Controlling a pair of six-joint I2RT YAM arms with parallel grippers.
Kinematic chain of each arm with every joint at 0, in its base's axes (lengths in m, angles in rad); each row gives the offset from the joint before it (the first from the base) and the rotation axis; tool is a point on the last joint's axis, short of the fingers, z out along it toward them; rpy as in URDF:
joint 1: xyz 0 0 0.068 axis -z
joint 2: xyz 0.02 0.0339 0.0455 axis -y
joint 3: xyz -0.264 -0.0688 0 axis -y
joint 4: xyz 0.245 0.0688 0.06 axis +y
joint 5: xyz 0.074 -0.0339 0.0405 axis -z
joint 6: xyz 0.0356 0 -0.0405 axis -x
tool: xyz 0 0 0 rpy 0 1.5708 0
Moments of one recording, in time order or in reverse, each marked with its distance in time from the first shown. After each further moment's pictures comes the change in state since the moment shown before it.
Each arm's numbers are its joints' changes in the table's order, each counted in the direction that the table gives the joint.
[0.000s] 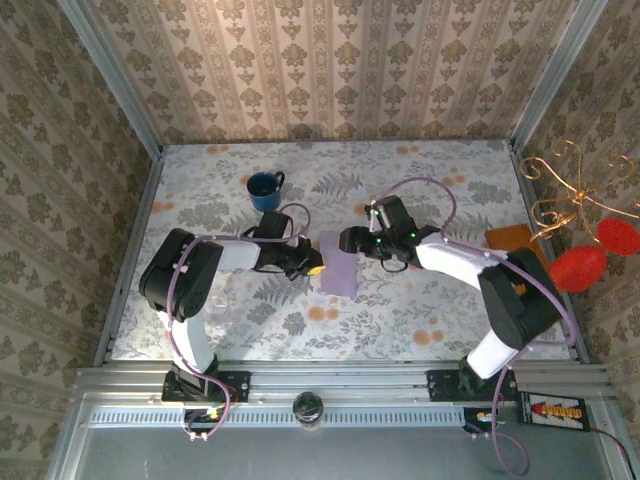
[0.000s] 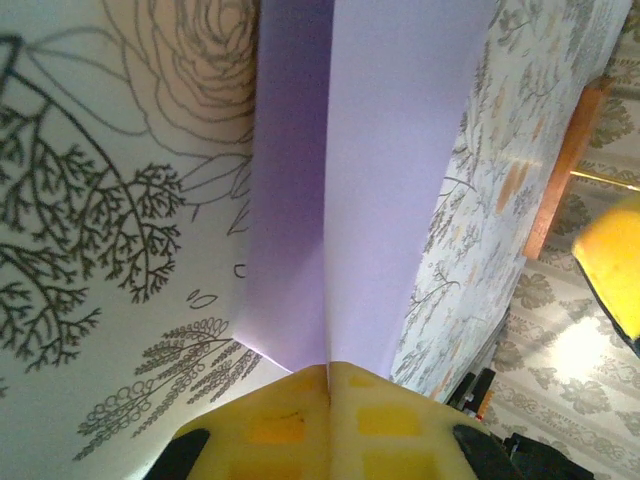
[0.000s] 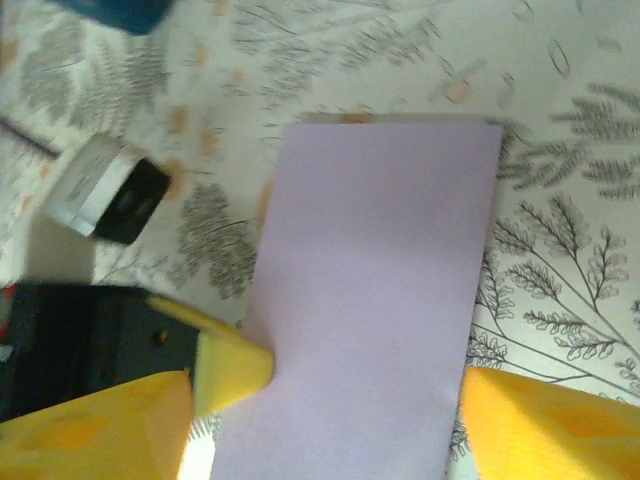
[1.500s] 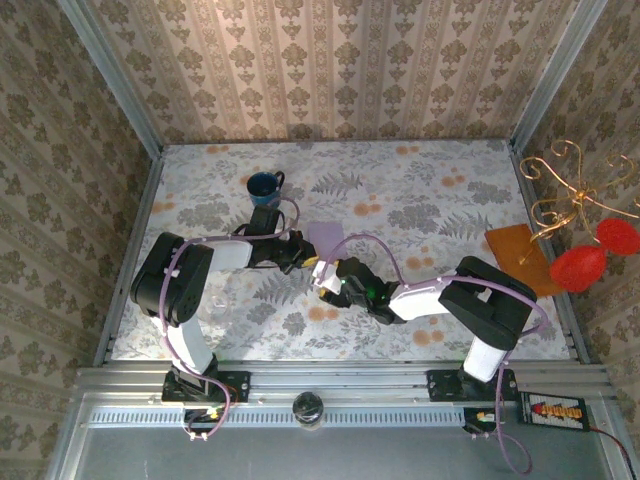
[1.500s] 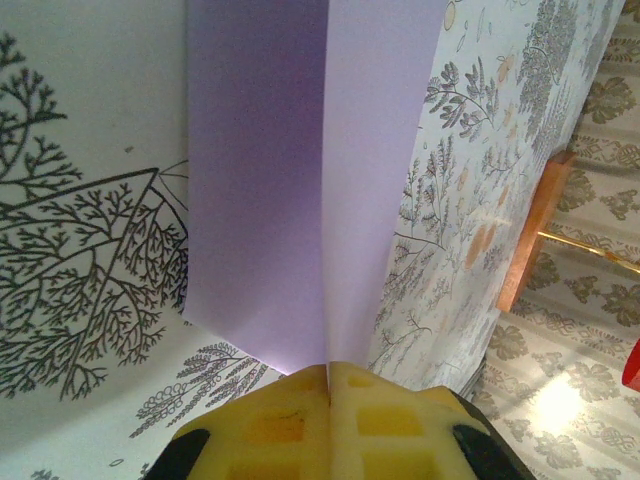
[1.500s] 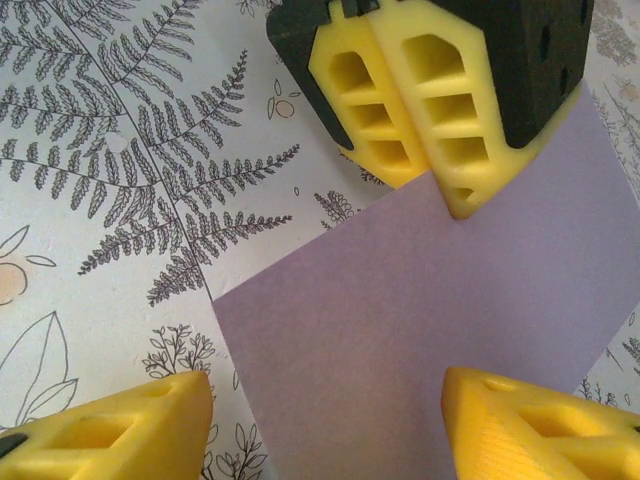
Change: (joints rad) left arm -0.037 0.050 -0.014 -0.021 -0.053 0.076; right arm -0.399 -0.130 -0.271 -0.543 0.455 0.986
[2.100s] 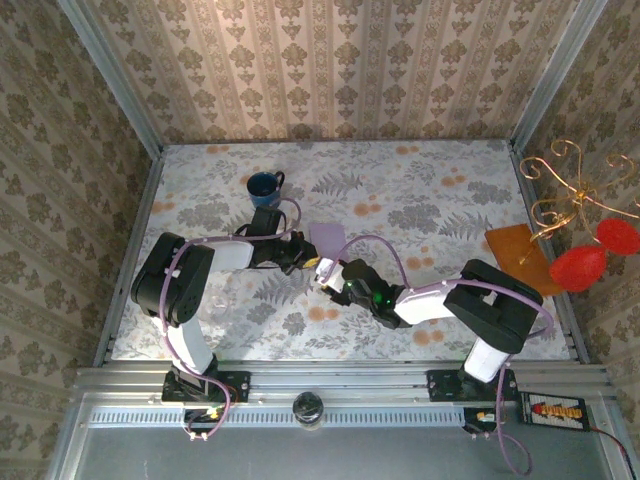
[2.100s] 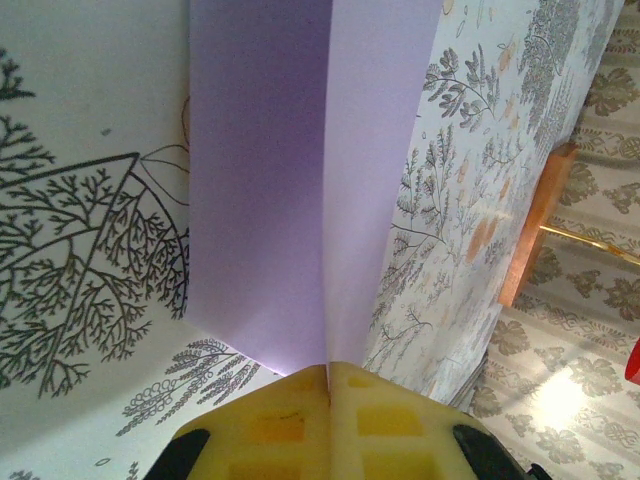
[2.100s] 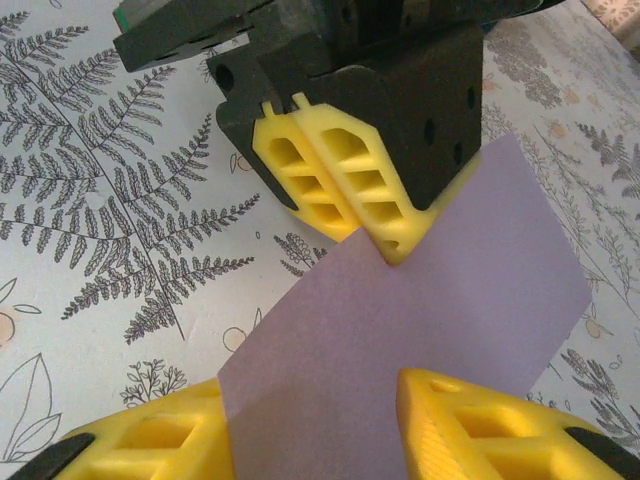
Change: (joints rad) left arm 0.010 0.000 0.000 0.000 0.001 0.000; right arm -0.004 0.039 -0.051 -0.116 0.033 -0.014
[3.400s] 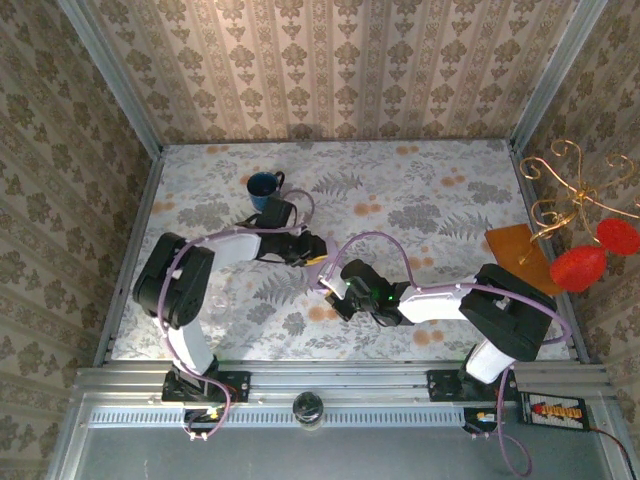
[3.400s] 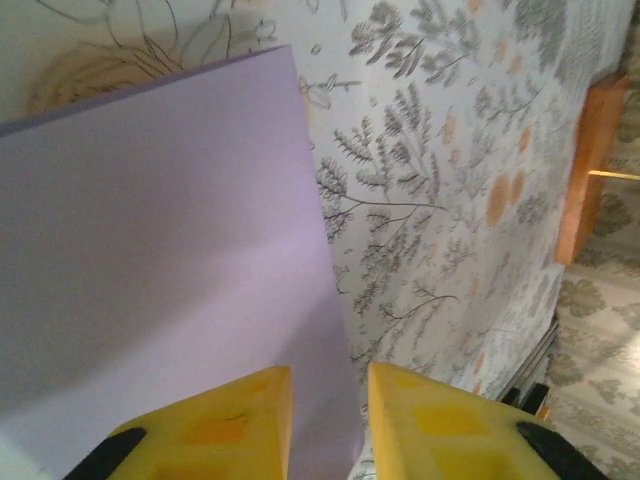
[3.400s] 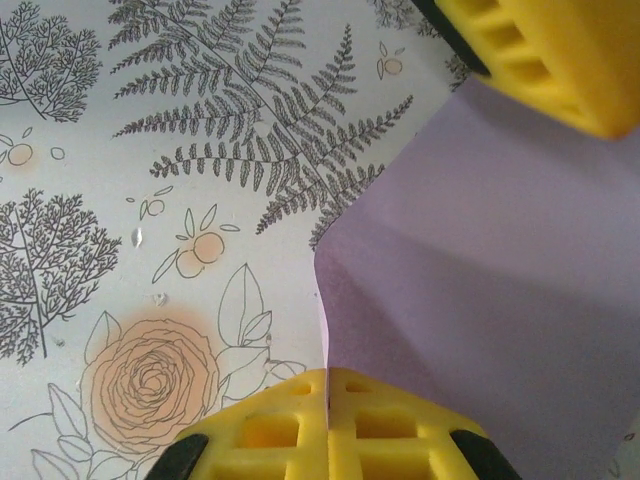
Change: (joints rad) left arm 0.059 -0.014 0.143 0.213 -0.061 -0.220; right arm -0.002 0.074 0.033 0.302 -0.242 -0.298
